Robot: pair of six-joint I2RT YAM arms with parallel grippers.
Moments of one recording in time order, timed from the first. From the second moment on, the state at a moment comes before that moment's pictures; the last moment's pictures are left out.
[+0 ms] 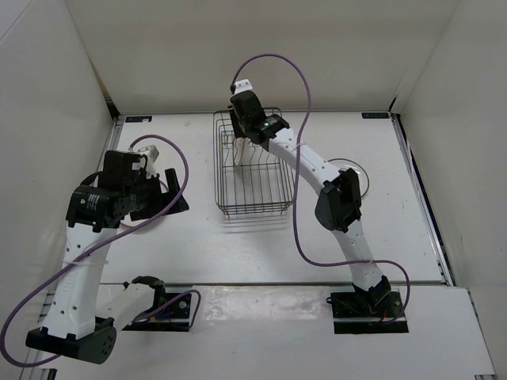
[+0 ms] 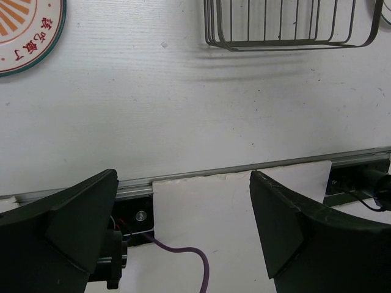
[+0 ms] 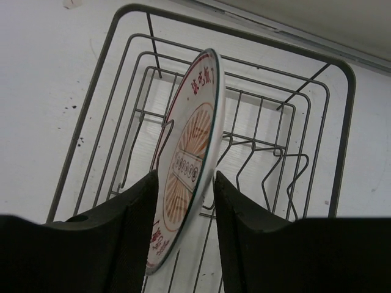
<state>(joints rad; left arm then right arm) -0.21 0.98 1.39 -1.31 0.15 -0.35 0.73 2.30 2.33 -0.59 0.34 0.15</state>
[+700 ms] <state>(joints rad) -0.23 0.98 1.39 -1.31 0.17 -0.29 0.82 2.37 2.32 -0.52 0.71 -0.04</state>
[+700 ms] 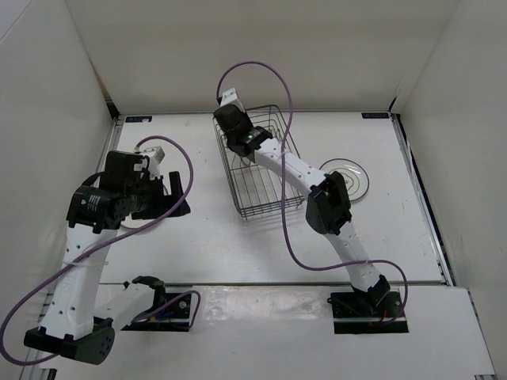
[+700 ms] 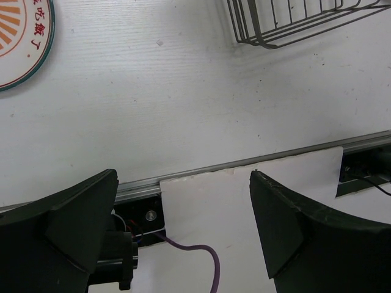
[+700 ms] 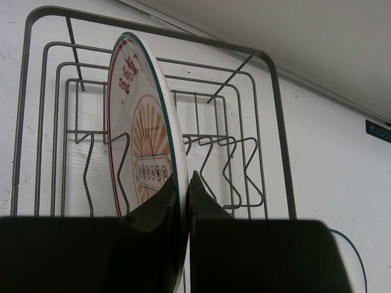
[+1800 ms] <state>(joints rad) -0.25 1.11 1.42 -0.95 0.13 -0.50 0.82 1.87 2.23 -0.49 0.63 0.08</state>
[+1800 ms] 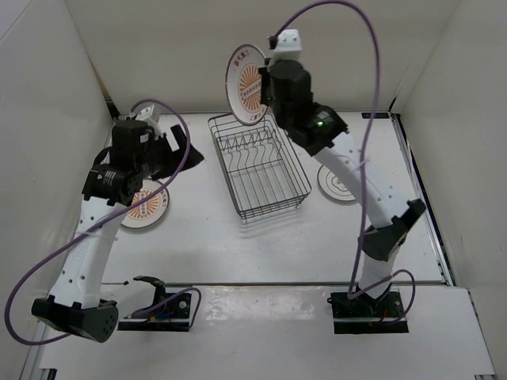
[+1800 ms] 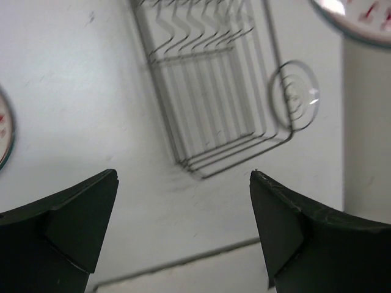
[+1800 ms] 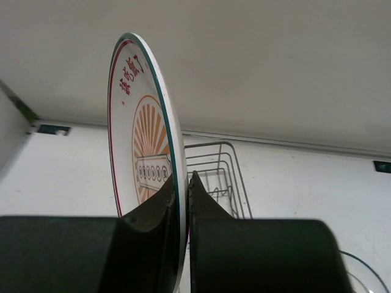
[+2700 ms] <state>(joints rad) -0.12 1.45 1.41 -0.36 0.52 -0.78 0.66 1.68 1.85 -0.61 -0.02 0.66</state>
